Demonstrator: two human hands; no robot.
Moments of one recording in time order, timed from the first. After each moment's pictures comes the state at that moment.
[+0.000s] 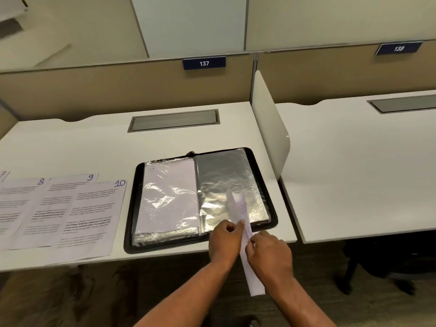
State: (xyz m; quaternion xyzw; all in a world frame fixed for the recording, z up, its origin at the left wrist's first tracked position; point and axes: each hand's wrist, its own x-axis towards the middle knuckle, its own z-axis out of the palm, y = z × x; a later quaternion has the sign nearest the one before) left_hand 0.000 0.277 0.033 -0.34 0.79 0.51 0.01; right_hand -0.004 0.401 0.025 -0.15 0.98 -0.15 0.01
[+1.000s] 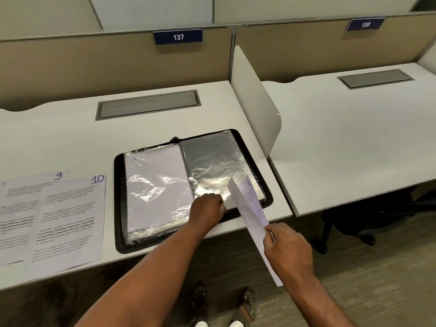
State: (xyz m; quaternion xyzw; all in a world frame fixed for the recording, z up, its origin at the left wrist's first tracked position) left_hand -0.049 0.180 -0.013 -0.02 0.98 0.21 0.05; right_hand 0.041 0.409 0.041 -0.04 0.98 -0.19 -0.01
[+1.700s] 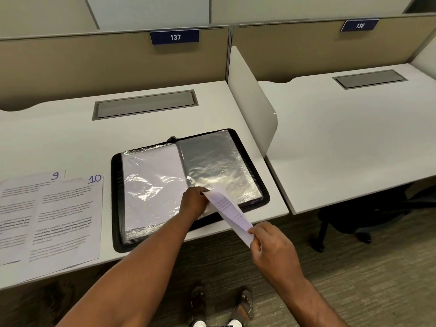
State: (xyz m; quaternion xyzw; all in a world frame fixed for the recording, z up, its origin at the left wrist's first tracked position) left_hand -0.063 0.155 -0.009 -0.19 0.87 0.45 0.09; right_hand 0.055 0.398 0.044 -0.17 0.96 -0.23 -0.05
